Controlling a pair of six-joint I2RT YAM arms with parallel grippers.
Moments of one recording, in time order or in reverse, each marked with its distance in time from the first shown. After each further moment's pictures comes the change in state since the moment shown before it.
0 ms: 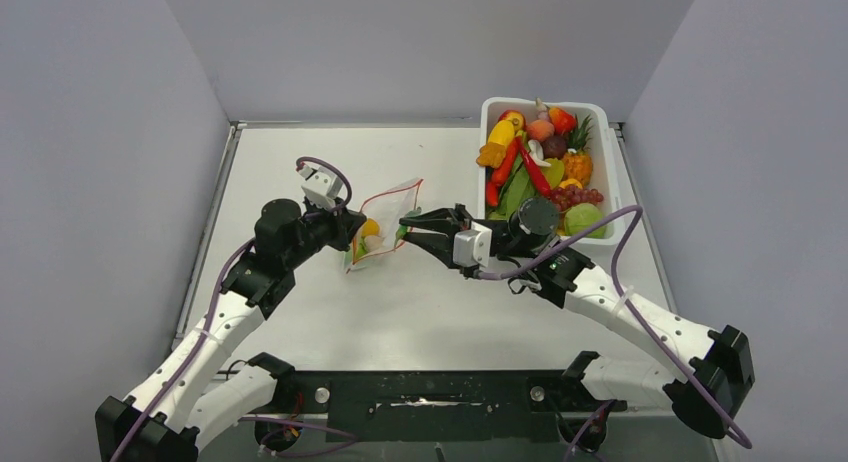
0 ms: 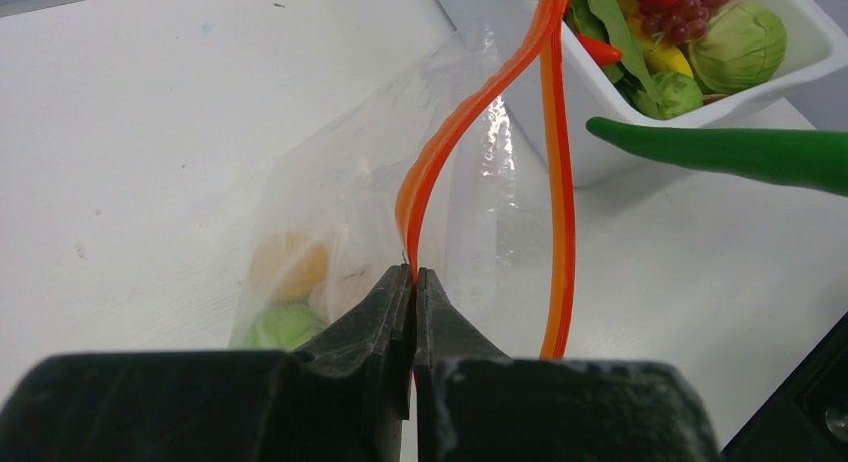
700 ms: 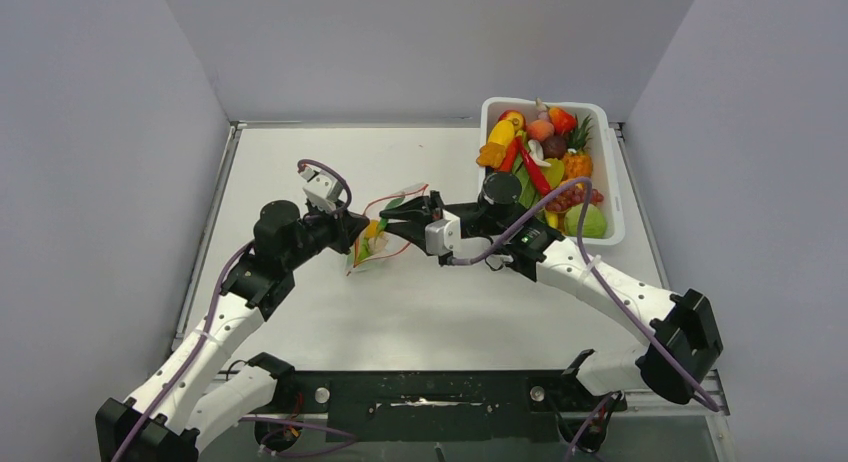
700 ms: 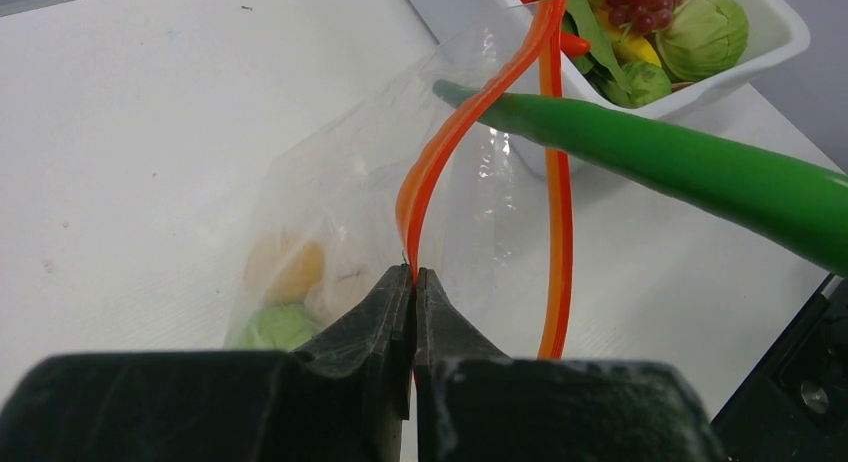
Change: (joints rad) left arm 0.006 -0.008 -0.014 0.016 0.071 0.000; right arm -0.017 0.217 0.141 -0.045 -0.146 -0.177
